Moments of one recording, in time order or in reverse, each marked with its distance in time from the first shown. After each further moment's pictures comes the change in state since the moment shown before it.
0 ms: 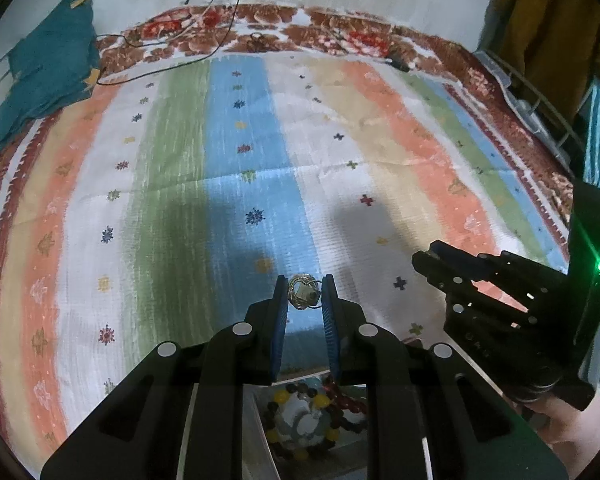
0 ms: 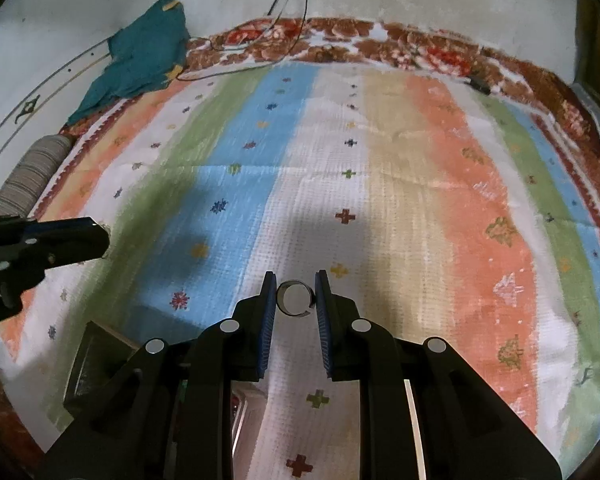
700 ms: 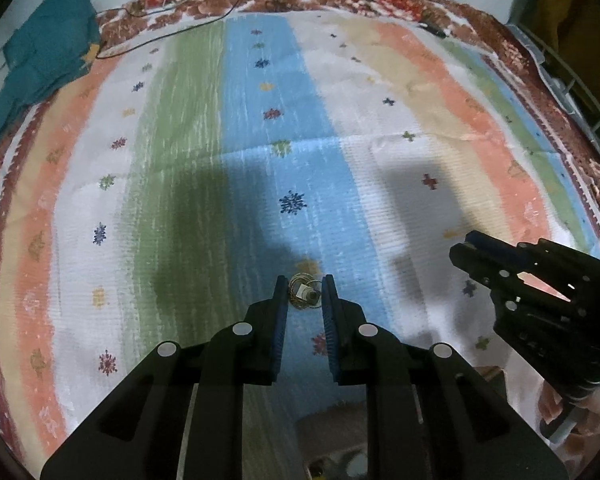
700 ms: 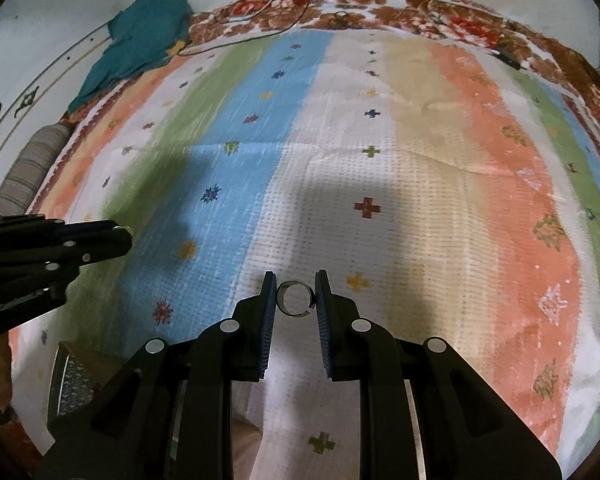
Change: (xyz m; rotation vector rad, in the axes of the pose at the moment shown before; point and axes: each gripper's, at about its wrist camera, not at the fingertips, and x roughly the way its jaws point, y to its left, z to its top) left arm 0.068 0.029 0.013 0.007 0.124 0.082; right arm 0.057 -0.008 0.012 0.014 0.109 0.078
